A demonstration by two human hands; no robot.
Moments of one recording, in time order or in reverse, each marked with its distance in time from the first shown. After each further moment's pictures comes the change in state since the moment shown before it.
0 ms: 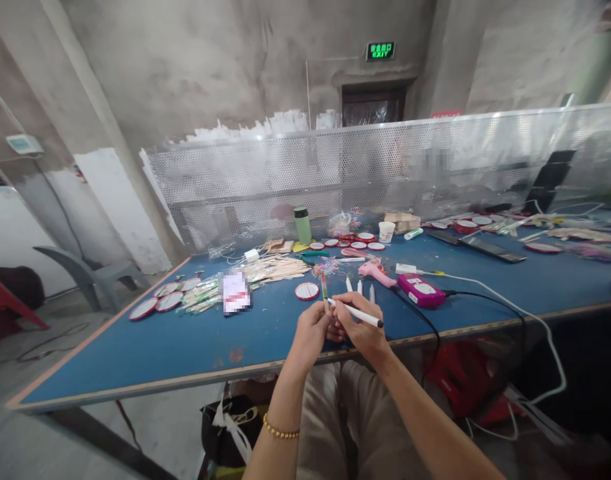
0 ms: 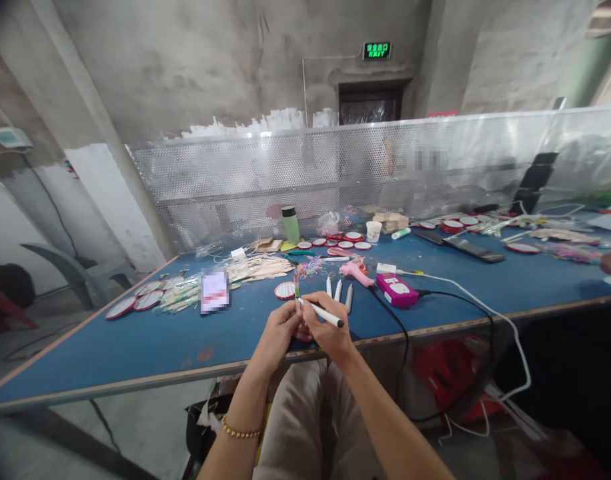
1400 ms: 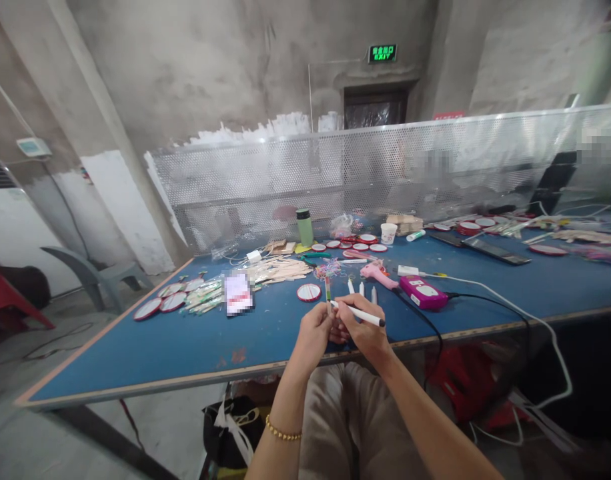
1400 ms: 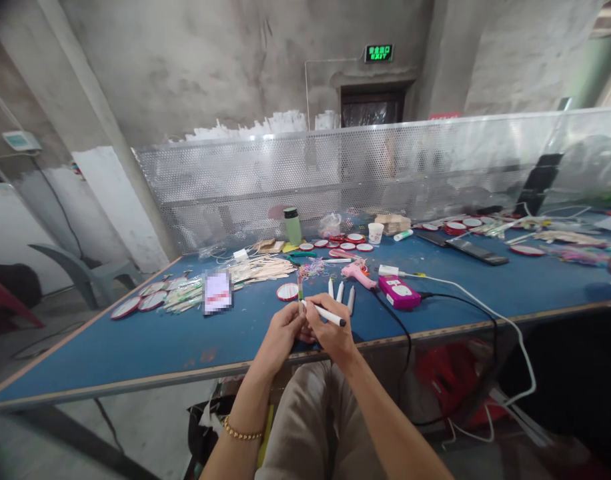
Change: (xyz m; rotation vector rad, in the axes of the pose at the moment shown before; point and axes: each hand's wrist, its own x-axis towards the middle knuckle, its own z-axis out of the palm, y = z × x) left_hand 0.000 -0.001 0.000 0.031 -0.007 0.011; right_hand -0.001 0.005 0.001 0.003 0.010 0.012
